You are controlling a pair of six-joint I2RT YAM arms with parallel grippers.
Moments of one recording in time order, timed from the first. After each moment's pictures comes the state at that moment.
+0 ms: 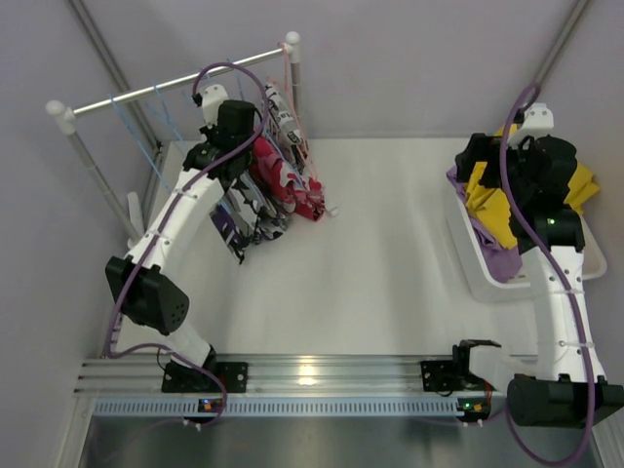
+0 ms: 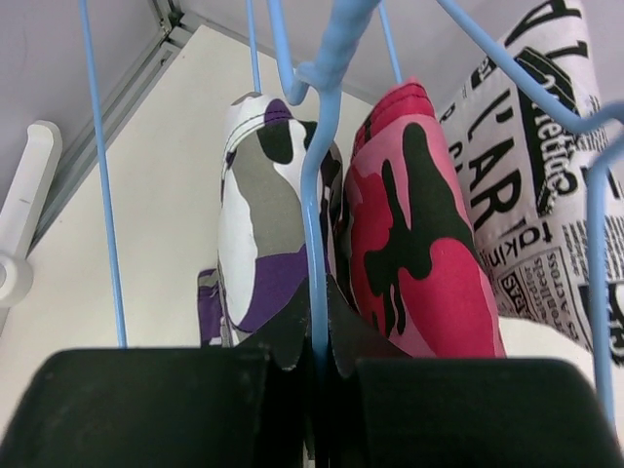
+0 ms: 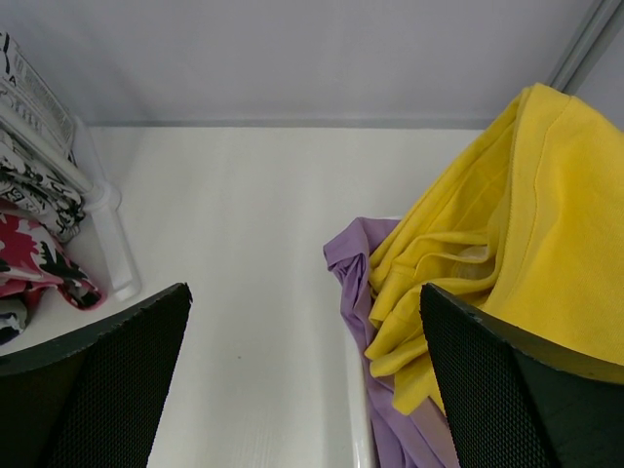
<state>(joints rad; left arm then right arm) -0.36 1.66 1.74 -0.59 -0.70 -0.50 -0.04 1.07 1.31 -0.47 -0.14 0.04</state>
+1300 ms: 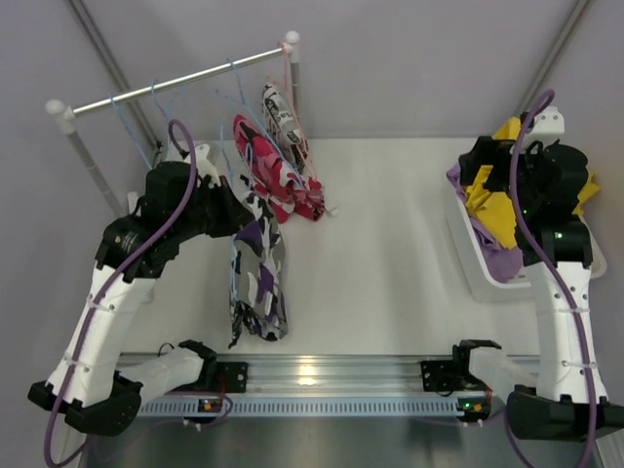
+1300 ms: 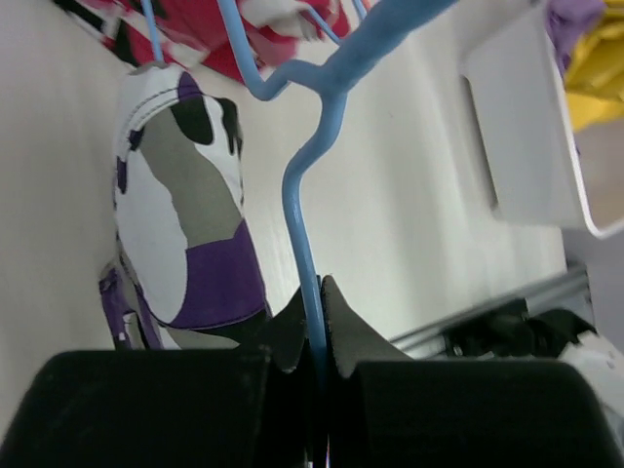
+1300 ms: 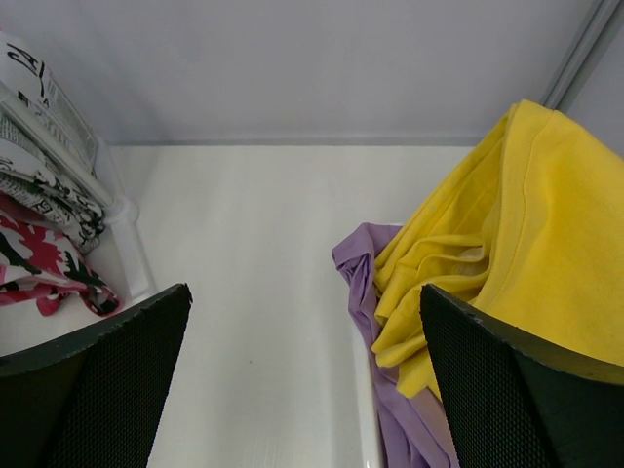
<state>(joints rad) -0.44 1.08 1.54 -1.01 0.06 -0.54 -0.04 1.00 1.31 -0.49 -0.14 0.06</state>
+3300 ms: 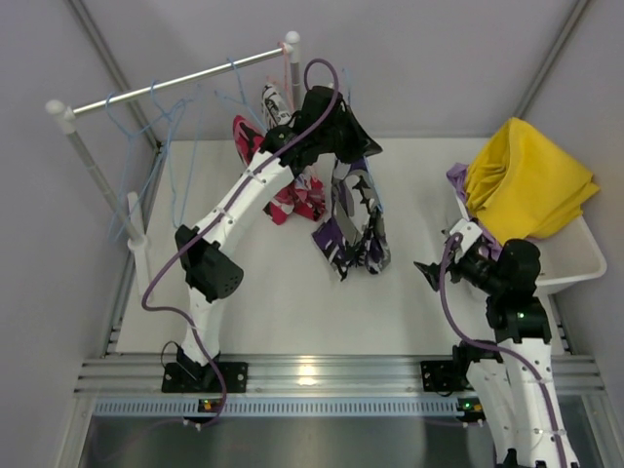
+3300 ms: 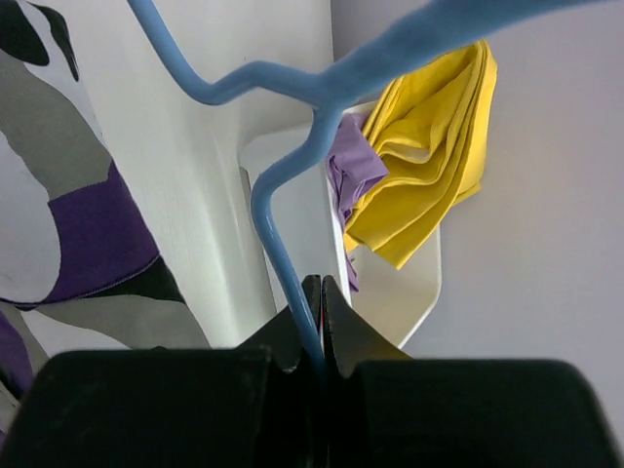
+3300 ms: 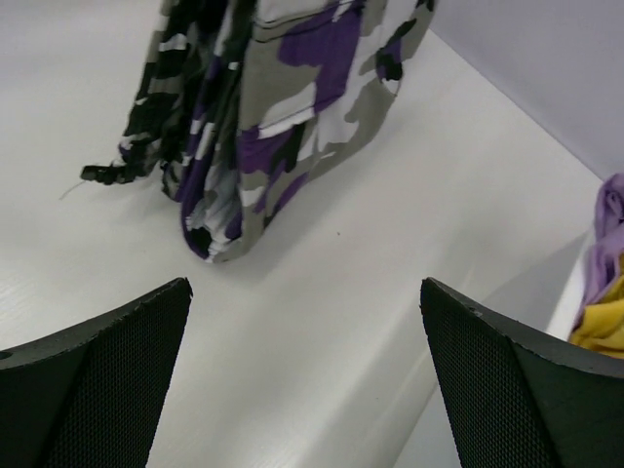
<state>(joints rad) -0.67 2.07 2.32 -0.70 0.19 -1.01 -0.04 0.48 0.58 -0.41 -0.71 -0.49</state>
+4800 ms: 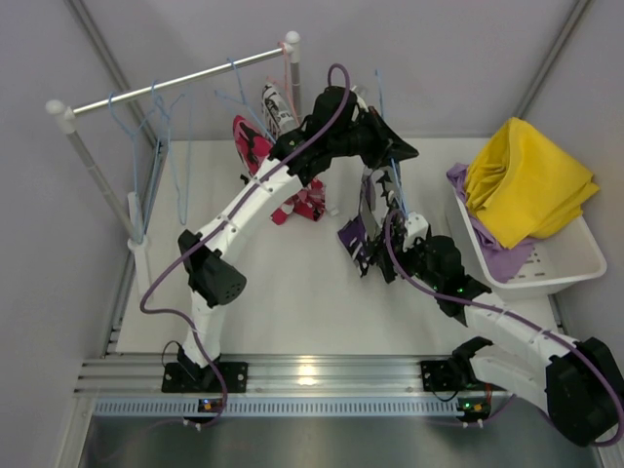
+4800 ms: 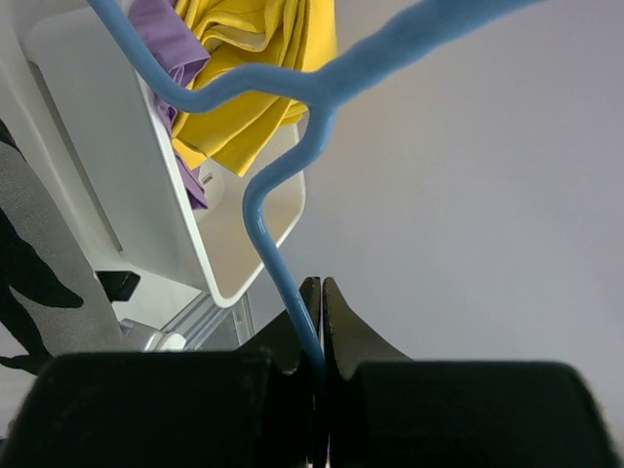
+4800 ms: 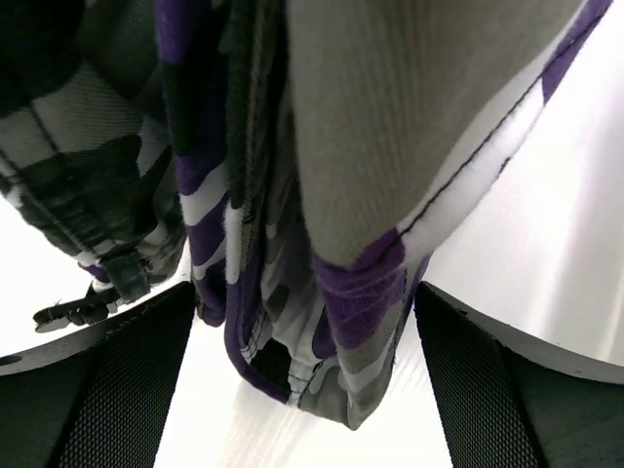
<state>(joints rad) -0.75 2.06 2.34 -0.56 0.40 -1.26 0.49 0.97 0.37 0.18 -0.04 -0.04</state>
